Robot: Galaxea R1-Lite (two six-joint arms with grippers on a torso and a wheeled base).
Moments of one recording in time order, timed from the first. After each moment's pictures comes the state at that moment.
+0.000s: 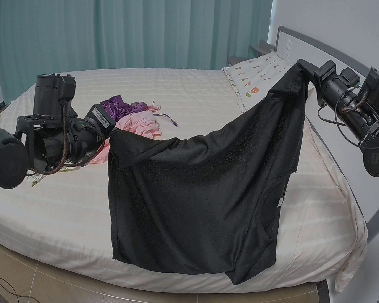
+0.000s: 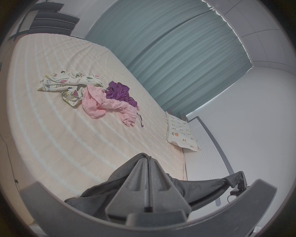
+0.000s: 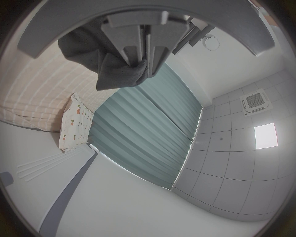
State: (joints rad) left arm -0.38 1.64 -1.02 -0.32 0.15 -0.98; right arm 0.25 1.82 -1.26 -0.91 0.19 0.83
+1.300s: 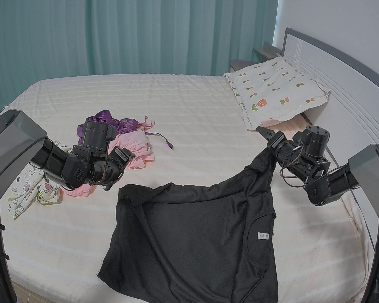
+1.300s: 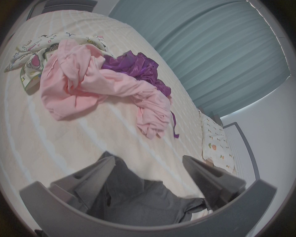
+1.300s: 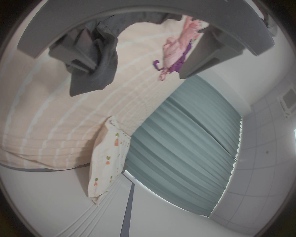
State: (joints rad) left arm -0.25 2.14 -1.23 -0.35 0.07 -1.09; right arm 0.24 2.27 -1.29 -0.94 0.11 0.81
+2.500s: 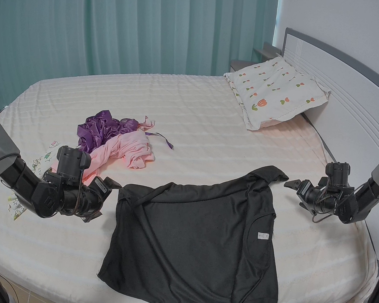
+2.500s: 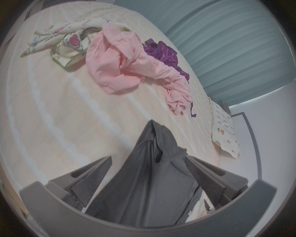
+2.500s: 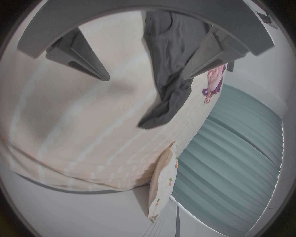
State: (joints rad) left arm -0.20 1.97 -0.82 -0.44 -0.06 -1.07; right arm 0.03 2.17 -0.94 -0.68 0.18 0.71
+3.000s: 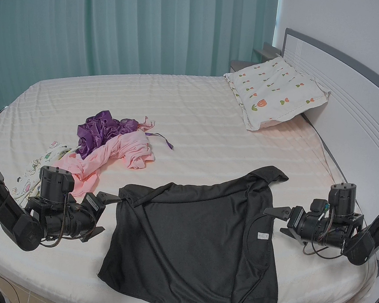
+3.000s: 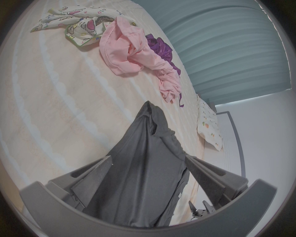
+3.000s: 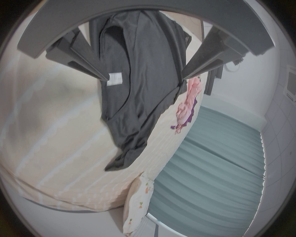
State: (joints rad) left arm -0.24 1.84 -0.48 -0.76 -0.16 -1.17; right arm 0.25 1.88 -0.47 -0.88 0.29 0.79
